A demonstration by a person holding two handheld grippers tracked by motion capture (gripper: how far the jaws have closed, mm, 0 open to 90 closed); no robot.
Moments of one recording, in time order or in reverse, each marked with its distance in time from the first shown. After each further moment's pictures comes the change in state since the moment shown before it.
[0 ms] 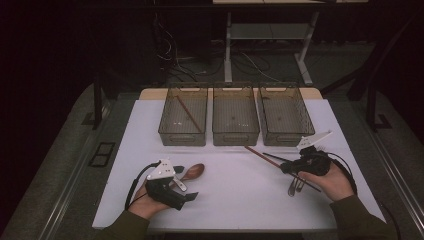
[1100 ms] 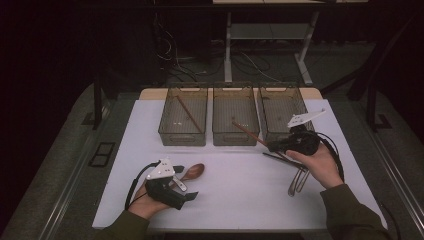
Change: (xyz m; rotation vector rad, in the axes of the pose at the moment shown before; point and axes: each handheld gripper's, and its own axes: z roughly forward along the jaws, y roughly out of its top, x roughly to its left) left arm 0.001 0.000 -0.001 0.000 -0.004 -0.002; right arm 0.002 0.062 -0.004 -0.130 0.018 -0.013
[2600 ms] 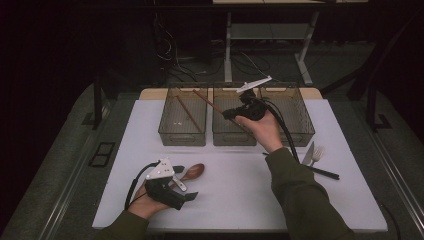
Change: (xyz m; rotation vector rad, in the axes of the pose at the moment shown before) left arm -0.001 0.000 0.000 -0.018 -0.010 -0.009; right arm 0.007 0.124 0.092 -0.074 -0.024 0.024
